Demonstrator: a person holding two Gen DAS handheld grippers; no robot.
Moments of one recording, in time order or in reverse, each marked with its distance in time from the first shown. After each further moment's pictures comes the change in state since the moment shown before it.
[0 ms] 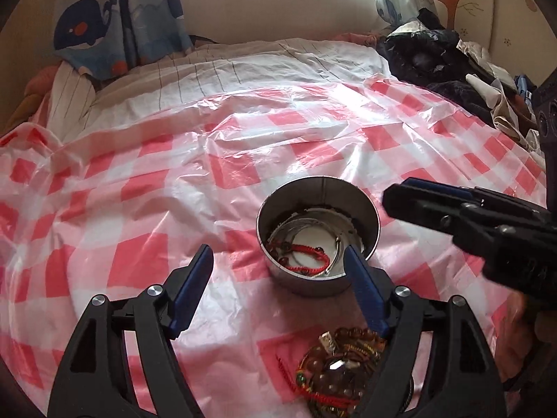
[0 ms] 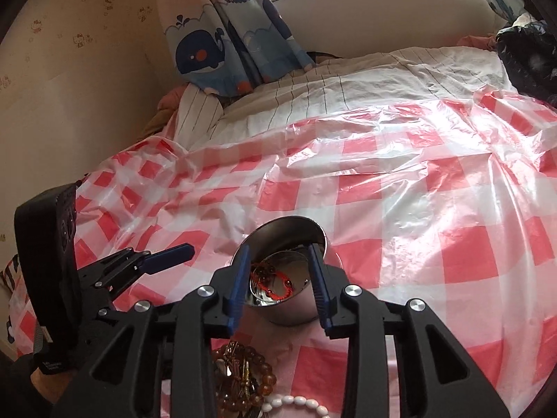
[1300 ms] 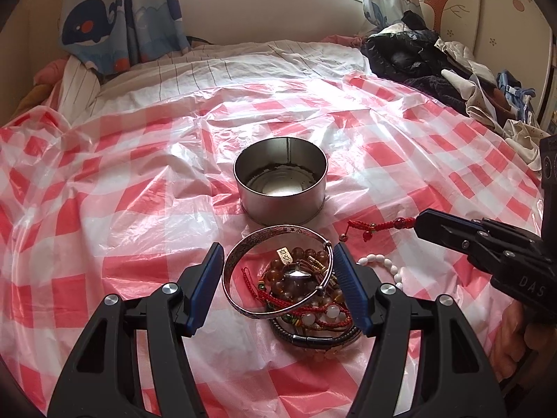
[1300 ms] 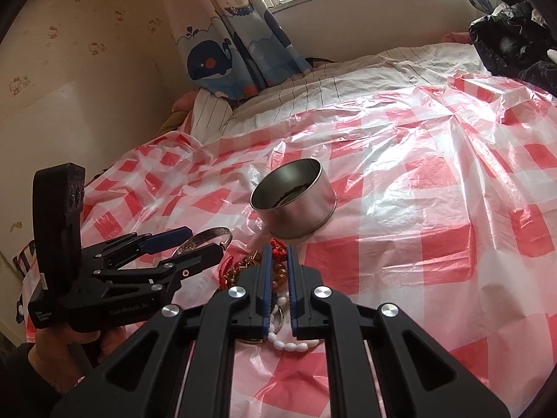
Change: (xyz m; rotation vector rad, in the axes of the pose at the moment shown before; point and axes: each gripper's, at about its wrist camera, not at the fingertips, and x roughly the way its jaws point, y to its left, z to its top) left arm -0.058 -0.024 -0.056 0.007 -0.018 -0.029; right arm -0.074 0.005 -0.078 0.020 -0.046 0.027
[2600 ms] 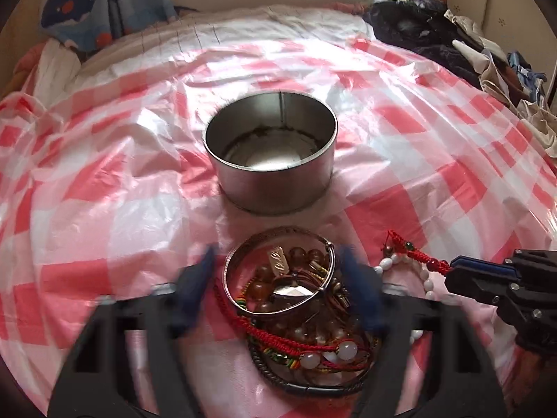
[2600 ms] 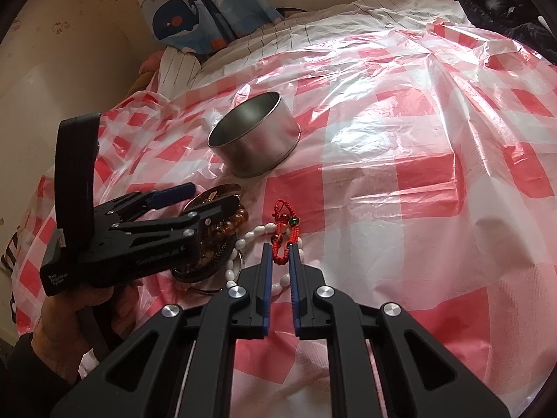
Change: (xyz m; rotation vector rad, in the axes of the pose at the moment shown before) left arm 0.075 -0.007 -0.001 0.000 0.138 -0.017; right arm 0.021 -0.023 -0.023 0.065 0.220 -0.092
